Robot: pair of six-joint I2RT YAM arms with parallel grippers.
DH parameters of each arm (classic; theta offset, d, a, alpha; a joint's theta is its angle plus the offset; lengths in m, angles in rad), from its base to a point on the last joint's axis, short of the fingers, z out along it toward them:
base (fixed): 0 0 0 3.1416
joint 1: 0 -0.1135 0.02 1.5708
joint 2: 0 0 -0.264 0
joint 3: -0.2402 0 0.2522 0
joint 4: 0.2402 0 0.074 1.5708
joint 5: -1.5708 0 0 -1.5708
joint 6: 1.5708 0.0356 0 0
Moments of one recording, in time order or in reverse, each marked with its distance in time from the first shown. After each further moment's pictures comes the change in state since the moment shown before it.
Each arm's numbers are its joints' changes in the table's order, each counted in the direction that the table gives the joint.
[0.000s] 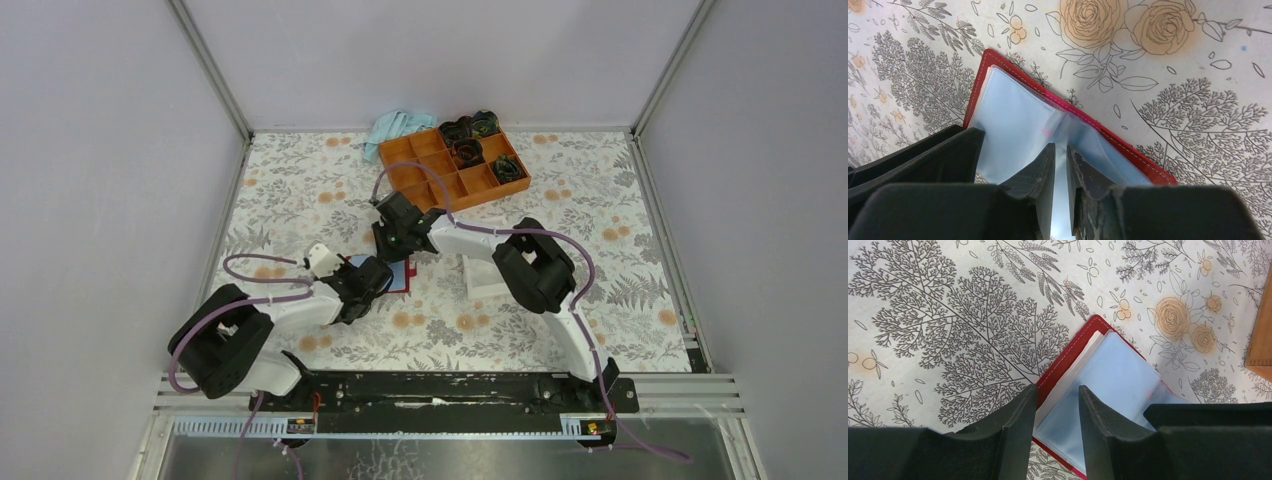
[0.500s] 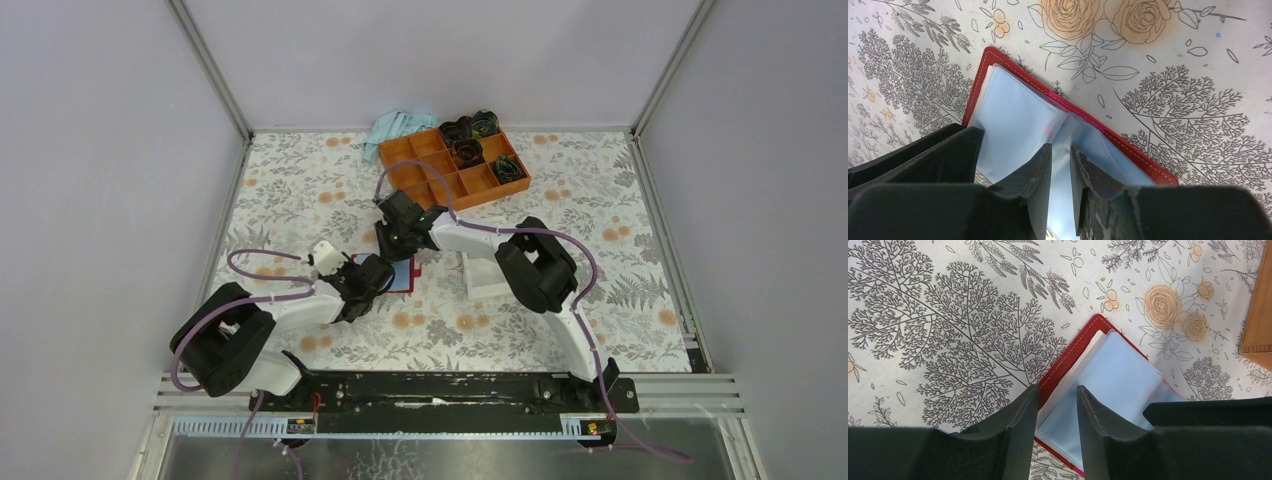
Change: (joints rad) left arm 0.000 0.011 -0.010 -0.037 -0.039 0.062; right arm 0.007 -0.011 -0.010 0.060 -0.021 -0.004
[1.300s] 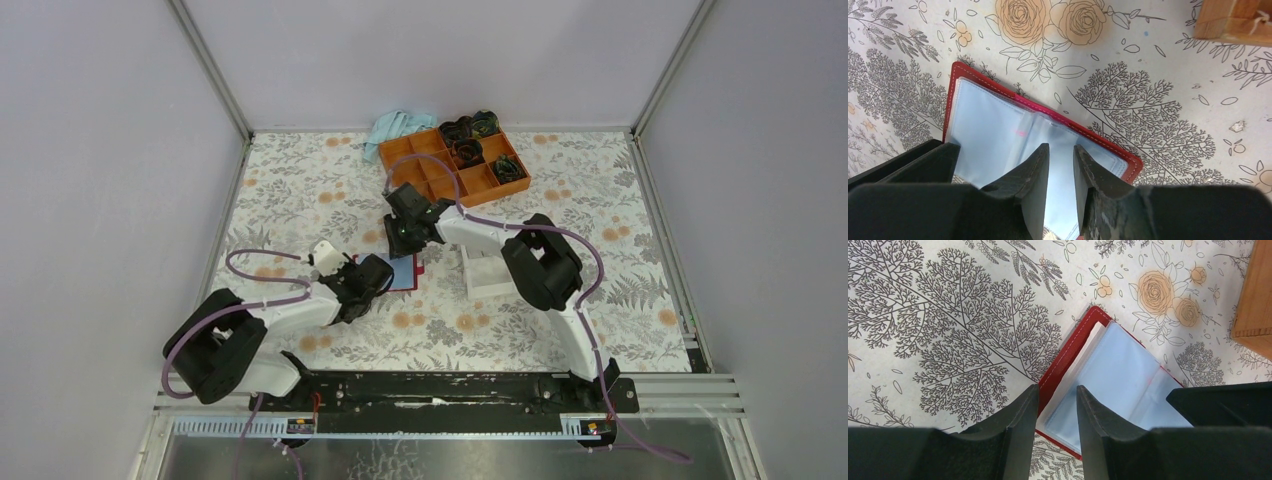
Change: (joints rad) left arm 0.010 -0.043 0.000 0.018 -0.038 0.008; right arm 0.040 -0.020 -0.006 0.057 -0.034 -0.007
